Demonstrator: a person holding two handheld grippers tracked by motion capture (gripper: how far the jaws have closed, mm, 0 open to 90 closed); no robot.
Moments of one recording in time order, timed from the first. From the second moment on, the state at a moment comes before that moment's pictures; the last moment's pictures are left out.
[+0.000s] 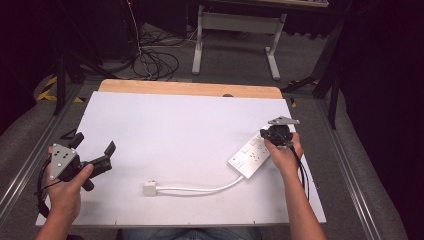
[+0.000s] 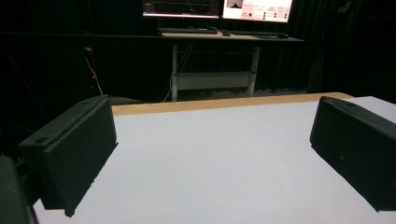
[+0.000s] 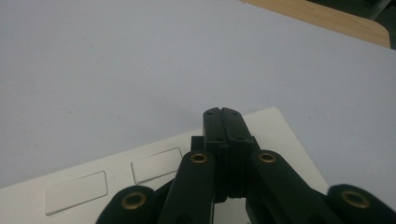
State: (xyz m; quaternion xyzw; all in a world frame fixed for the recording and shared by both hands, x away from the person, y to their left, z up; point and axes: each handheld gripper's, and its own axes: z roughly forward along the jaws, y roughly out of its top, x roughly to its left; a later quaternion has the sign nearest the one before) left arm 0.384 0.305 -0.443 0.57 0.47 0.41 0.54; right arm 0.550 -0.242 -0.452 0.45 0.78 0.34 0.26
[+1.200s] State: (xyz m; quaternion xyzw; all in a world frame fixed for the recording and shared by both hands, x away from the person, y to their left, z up) left arm 0.383 0.305 -0.442 0.57 0.47 0.41 0.54; right arm 0.553 -0.242 -0.468 0.45 0.78 0.34 0.28
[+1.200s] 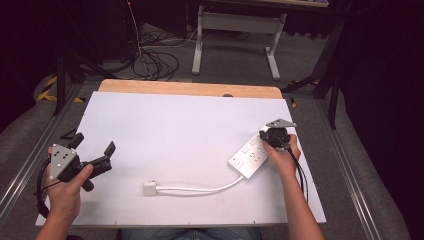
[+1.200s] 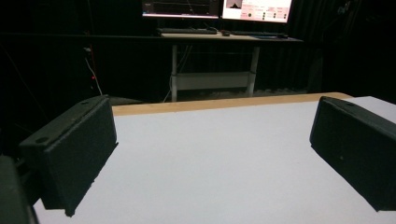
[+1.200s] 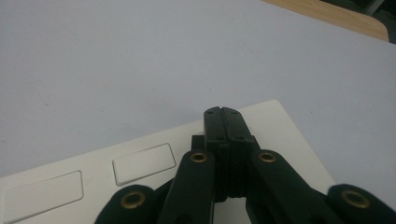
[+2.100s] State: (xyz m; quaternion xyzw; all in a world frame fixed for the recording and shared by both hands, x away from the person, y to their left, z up) left arm 0.381 0.305 -0.442 0.57 0.46 0.41 0.54; right arm 0.551 -0.236 -0.470 0.44 0.78 0.35 0.27
